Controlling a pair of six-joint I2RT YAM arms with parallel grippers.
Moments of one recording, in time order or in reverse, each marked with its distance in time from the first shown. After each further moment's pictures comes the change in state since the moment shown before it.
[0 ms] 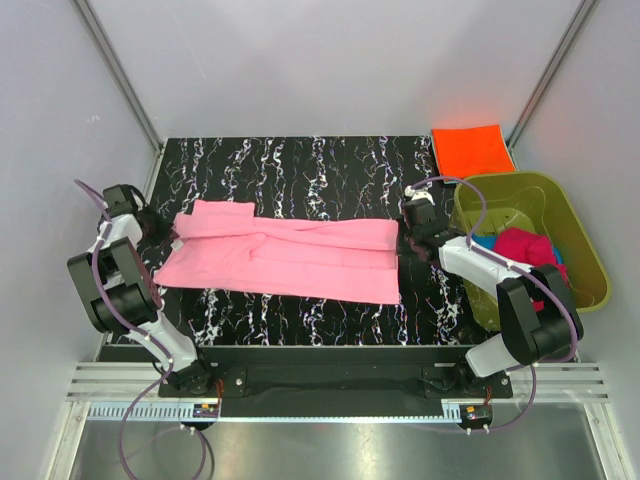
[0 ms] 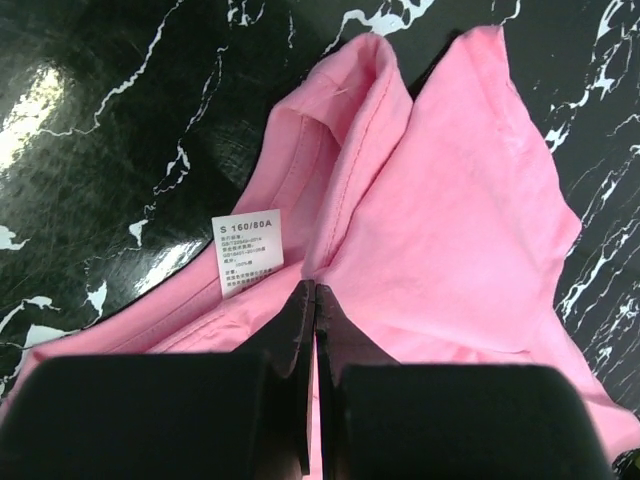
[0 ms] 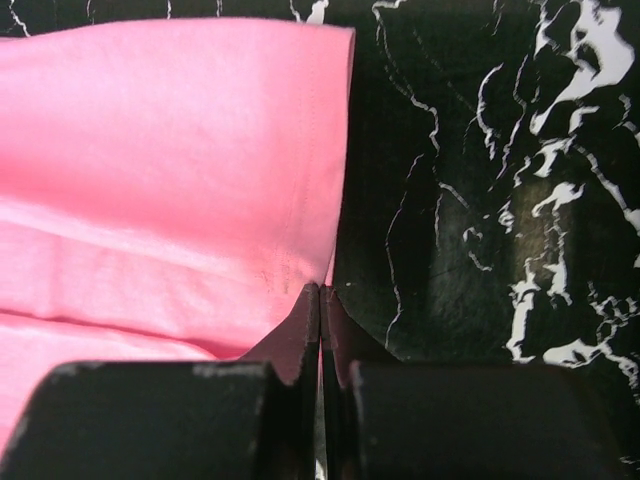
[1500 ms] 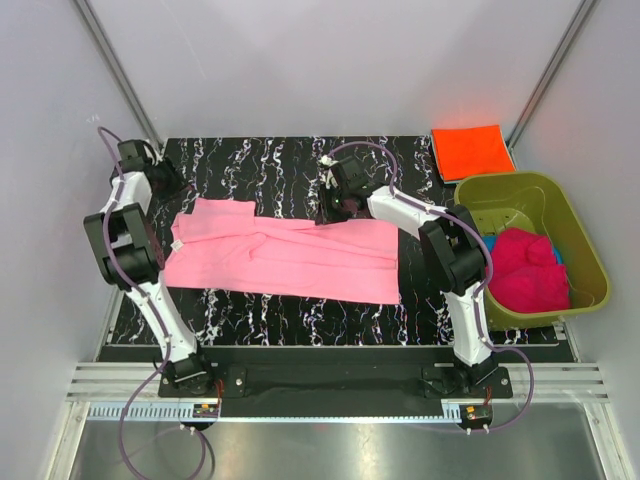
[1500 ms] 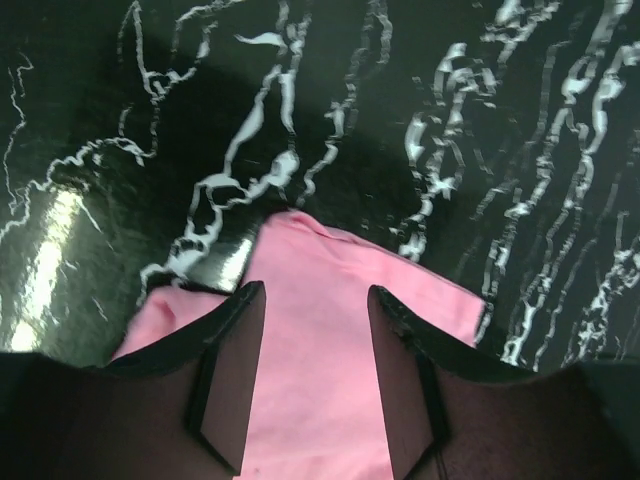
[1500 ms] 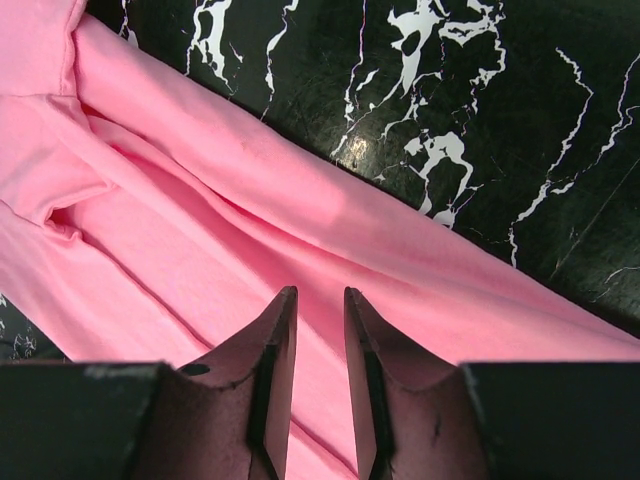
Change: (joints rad) left arm -0.138 0.348 0.531 -0.077 0.057 0.136; right arm 0.188 0.650 0.816 -0.168 -0.392 0.020
